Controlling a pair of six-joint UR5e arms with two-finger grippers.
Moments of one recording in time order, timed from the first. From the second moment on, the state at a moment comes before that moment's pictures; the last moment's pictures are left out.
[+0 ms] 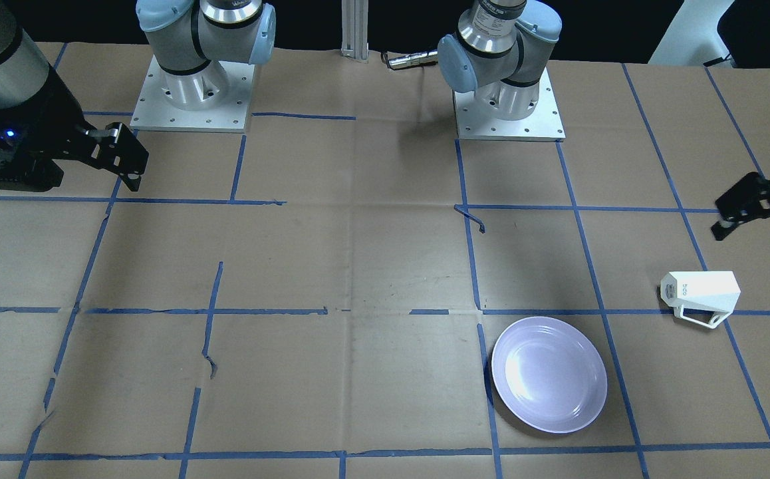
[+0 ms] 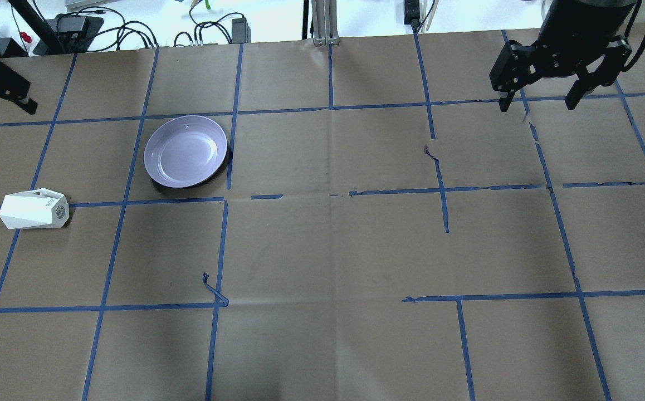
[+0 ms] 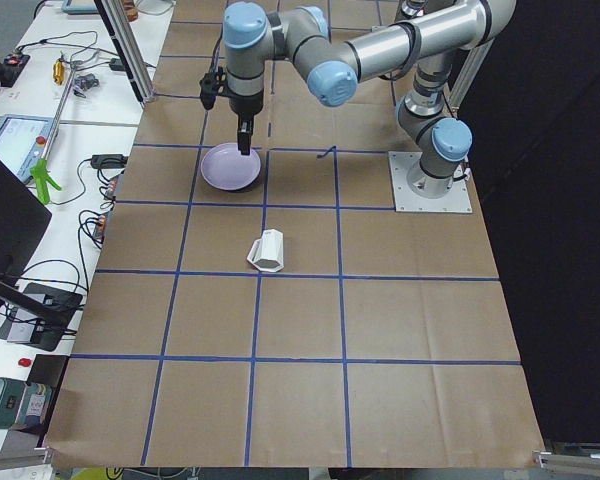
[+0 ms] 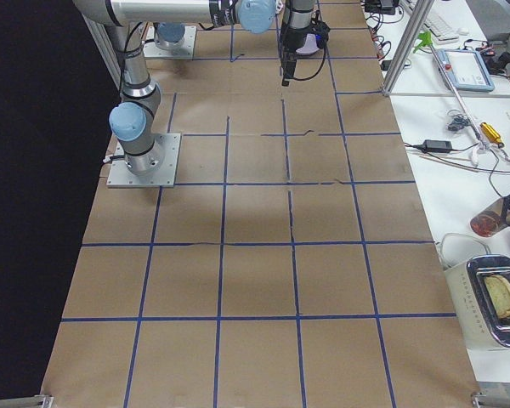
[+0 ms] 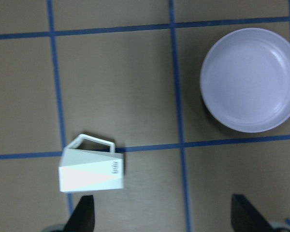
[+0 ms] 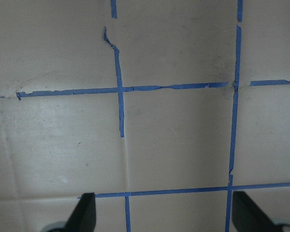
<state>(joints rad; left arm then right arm) -0.98 -1.76 -1.42 -1.47 1.51 0.68 1.47 -1.48 1.43 -1.44 -1.60 -0.06</state>
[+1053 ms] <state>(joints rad) -0.53 -2.16 -1.22 -1.65 1.13 1.17 1.47 -1.48 1.43 -1.44 -1.60 -0.06</state>
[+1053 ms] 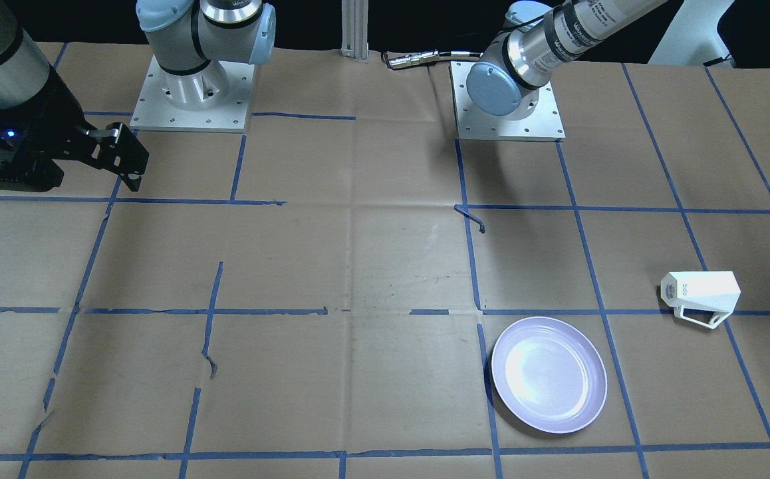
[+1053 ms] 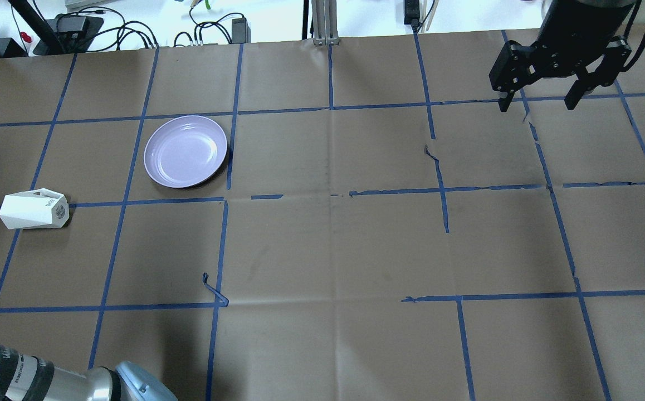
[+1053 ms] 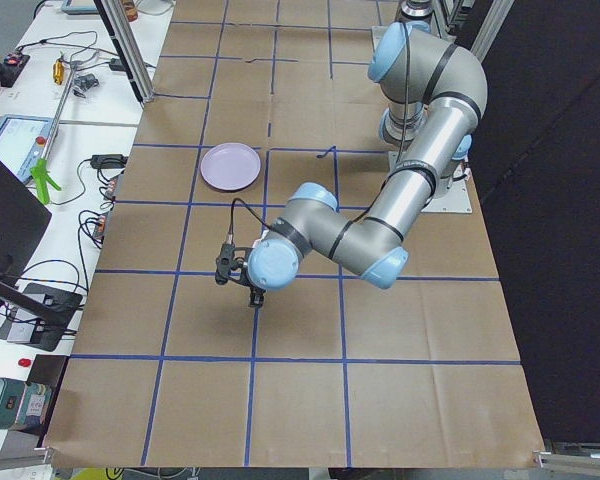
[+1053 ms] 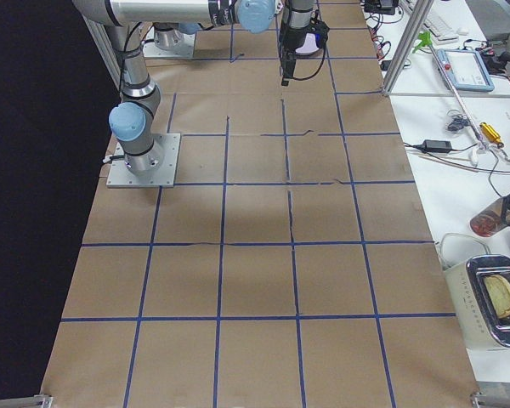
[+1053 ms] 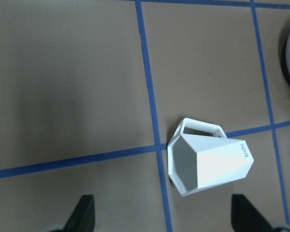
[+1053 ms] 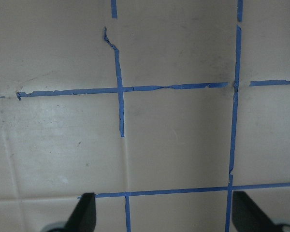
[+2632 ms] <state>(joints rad) -0.51 -2.42 -1.22 -2.17 0.81 1.42 1.47 -1.48 1.43 -1.44 -1.60 -0.06</state>
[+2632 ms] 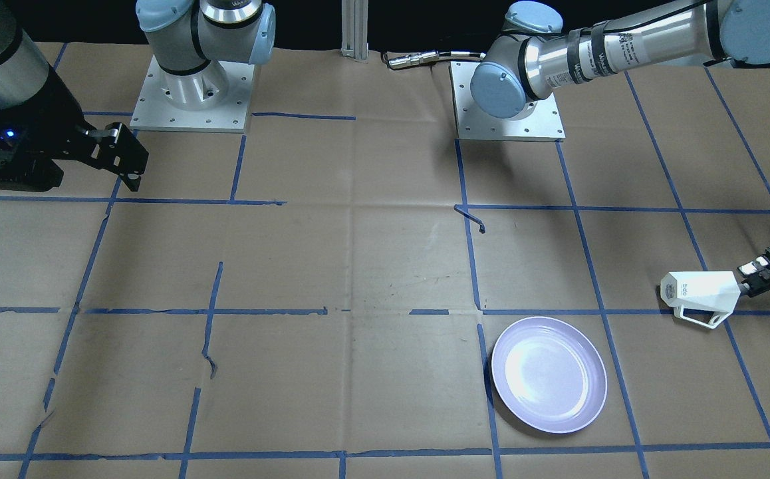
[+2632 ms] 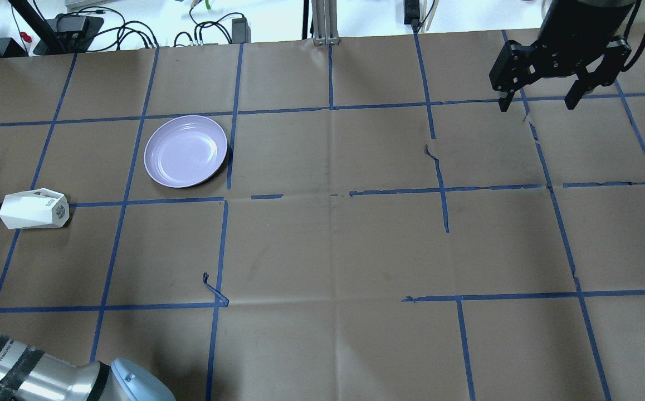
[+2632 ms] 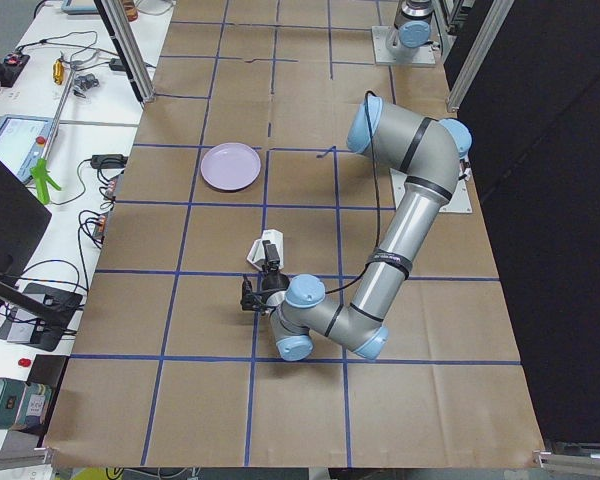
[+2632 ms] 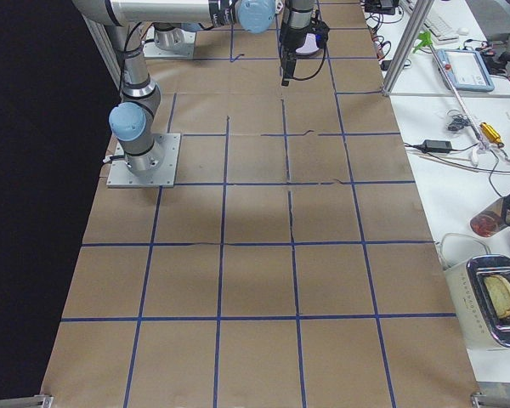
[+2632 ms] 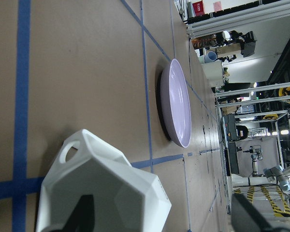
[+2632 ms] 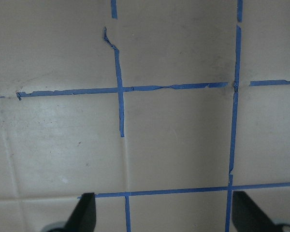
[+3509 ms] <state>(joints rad) -0.51 -2.41 -1.22 -2.22 0.78 1.42 1.47 -1.48 1.43 -1.44 -1.60 -0.06</state>
